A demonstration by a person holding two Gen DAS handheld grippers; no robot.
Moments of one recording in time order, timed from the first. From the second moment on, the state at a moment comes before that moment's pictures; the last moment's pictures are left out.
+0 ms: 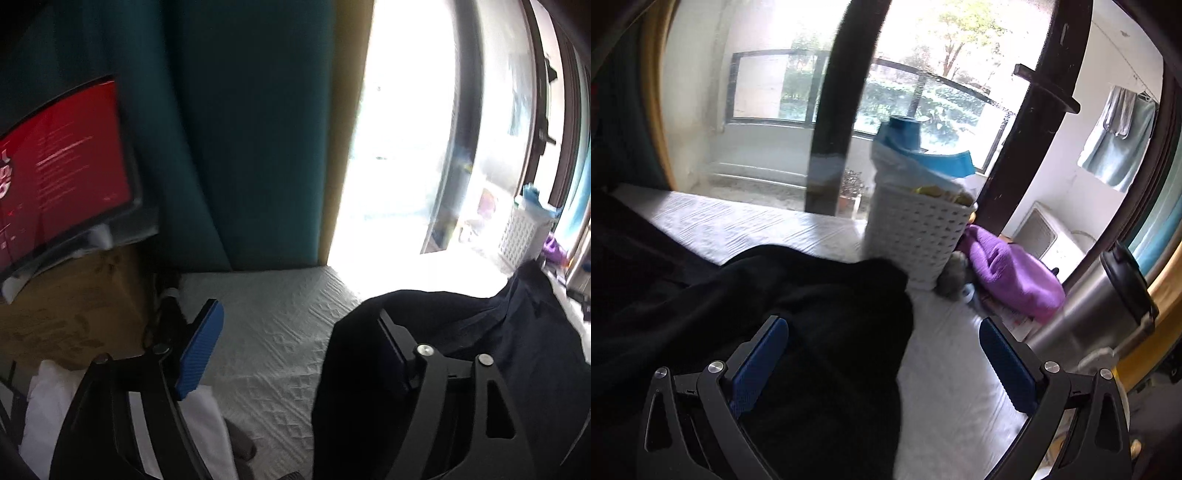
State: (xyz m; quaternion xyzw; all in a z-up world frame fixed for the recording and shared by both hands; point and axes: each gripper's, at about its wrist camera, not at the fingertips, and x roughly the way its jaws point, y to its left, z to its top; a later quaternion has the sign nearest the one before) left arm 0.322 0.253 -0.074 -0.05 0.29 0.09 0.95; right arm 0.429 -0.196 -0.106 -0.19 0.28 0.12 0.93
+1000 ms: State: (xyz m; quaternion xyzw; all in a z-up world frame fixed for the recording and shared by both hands) left arm 0.336 0.188 -0.130 -0.03 0.43 -0.07 0.90; right arm 0.391 -0.163 -0.127 -0.15 0.33 0.18 0.91
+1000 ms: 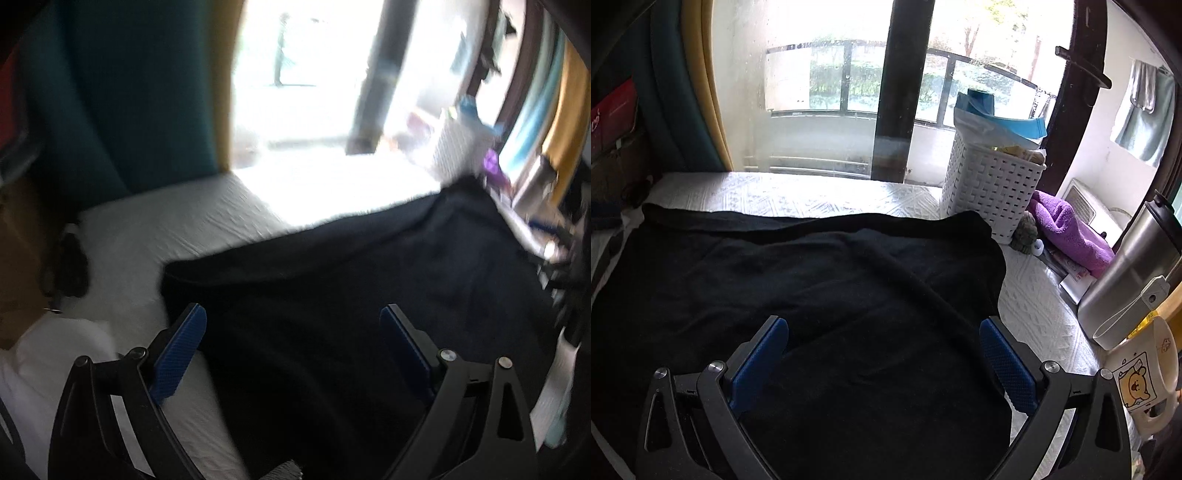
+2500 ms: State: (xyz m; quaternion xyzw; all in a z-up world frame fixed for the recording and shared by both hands) left arm 0.270 0.142 -0.083 -0.04 0.34 0.00 0.94; right arm 0.340 -0.202 -0.118 -0.09 0.33 0.17 0.92
